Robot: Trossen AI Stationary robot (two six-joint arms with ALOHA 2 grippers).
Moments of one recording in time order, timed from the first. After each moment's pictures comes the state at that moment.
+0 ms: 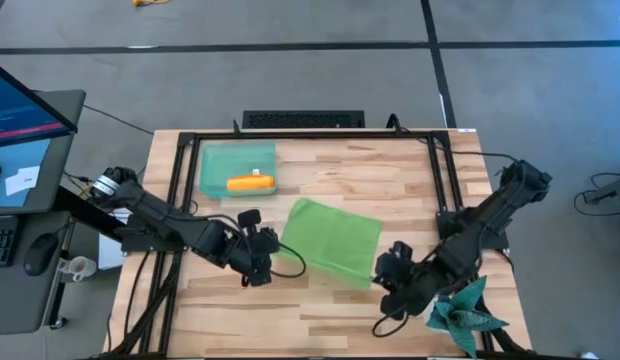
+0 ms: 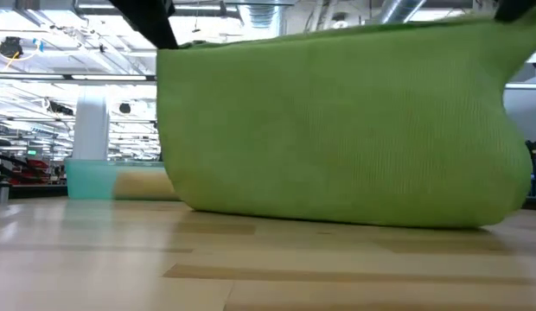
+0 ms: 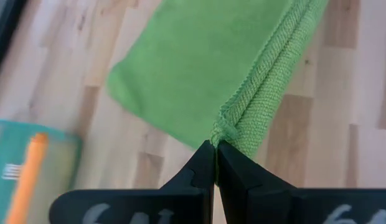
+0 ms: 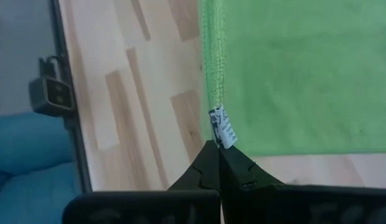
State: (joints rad) left arm -0.45 1.52 1.27 -0.95 -0.48 -0.55; right arm 0.77 1.45 1.13 -0.79 0.37 0.99
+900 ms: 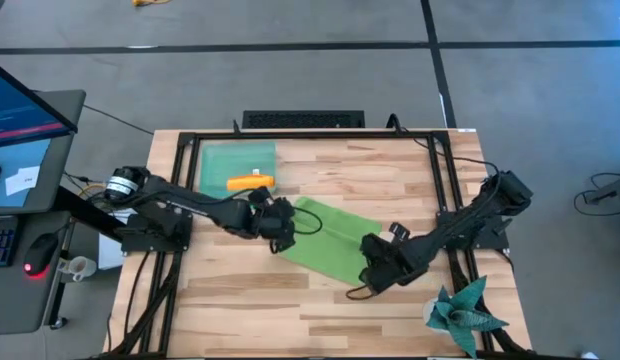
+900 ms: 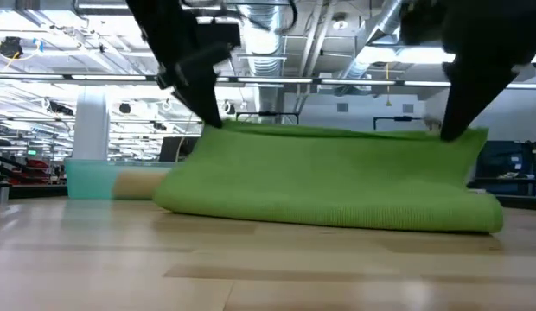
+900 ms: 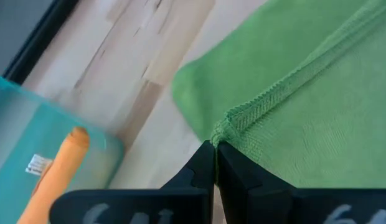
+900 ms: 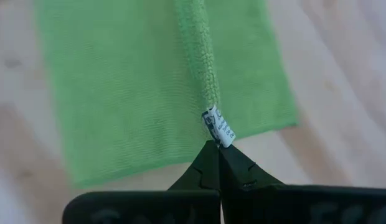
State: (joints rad) left arm -0.17 1.62 1.13 -0.68 -0.55 -0.53; right arm 0.56 1.65 1.13 -1.03 0.42 1.07
